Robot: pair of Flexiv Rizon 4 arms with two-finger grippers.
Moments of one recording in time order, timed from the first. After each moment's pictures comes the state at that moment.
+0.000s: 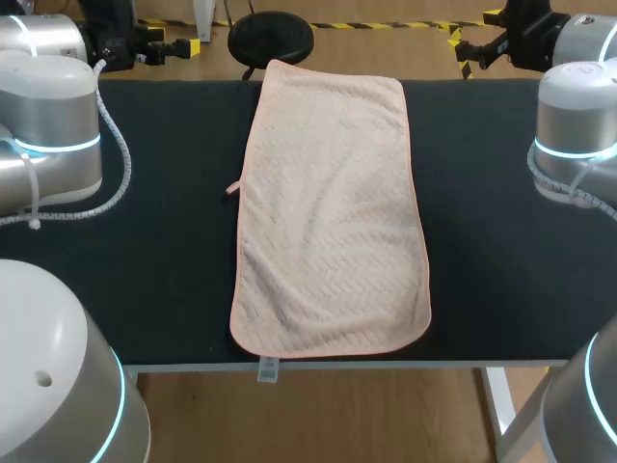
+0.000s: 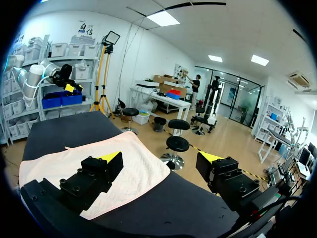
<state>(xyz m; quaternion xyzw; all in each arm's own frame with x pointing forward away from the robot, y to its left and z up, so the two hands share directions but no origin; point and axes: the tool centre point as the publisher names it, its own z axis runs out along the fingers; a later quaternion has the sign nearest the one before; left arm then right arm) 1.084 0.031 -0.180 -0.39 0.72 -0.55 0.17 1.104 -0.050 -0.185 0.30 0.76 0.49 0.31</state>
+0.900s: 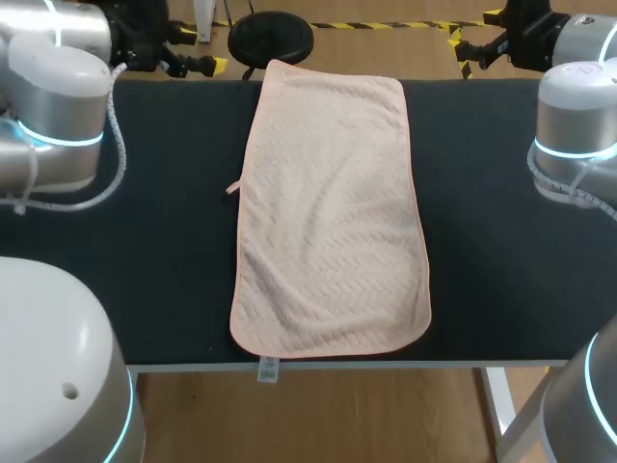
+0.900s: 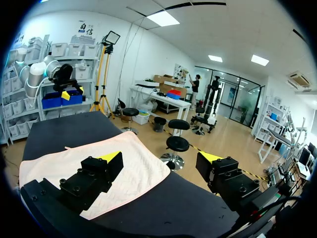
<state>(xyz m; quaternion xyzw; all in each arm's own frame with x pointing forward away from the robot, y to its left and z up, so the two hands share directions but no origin) 1.072 -0.019 -0.196 -0.25 0.82 -0.48 0.17 1.104 -0.050 -0.185 0.30 0.76 0.49 0.31</state>
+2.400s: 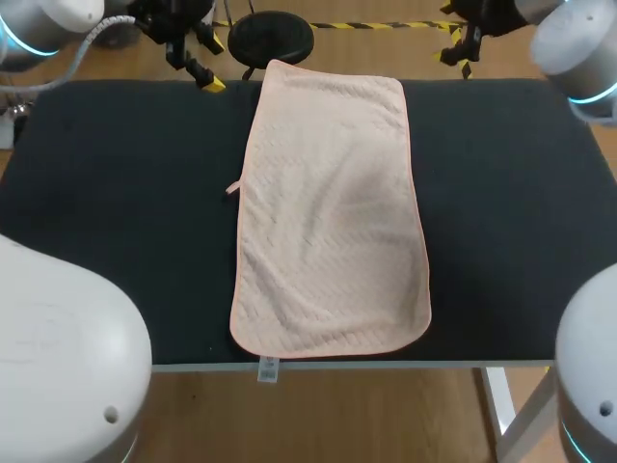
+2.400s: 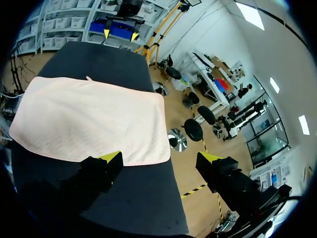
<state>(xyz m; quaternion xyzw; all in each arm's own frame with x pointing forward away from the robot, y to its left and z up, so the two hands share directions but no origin) 1.068 -0.027 -0.222 -0.02 0.96 -0.28 0.07 1.126 -0.015 -0.200 0.03 0.92 0.27 0.28</state>
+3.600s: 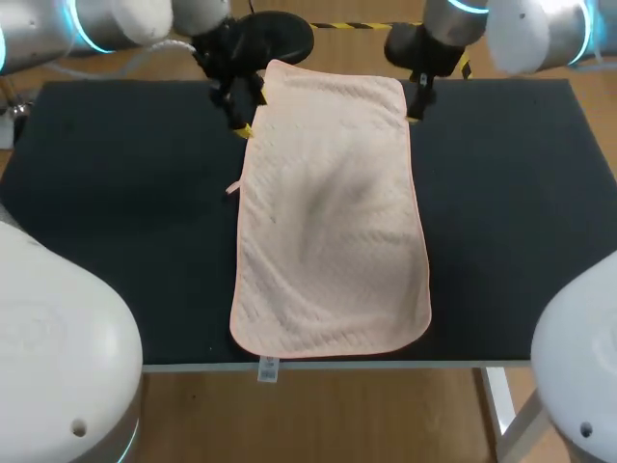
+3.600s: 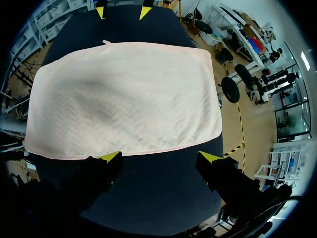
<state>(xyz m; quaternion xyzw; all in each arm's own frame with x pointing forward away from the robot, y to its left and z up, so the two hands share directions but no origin) 1.041 -0.089 -0.311 0.11 0.98 -0.17 -0.02 1.072 0.025 -0.306 0.08 0.99 0.07 0.13</state>
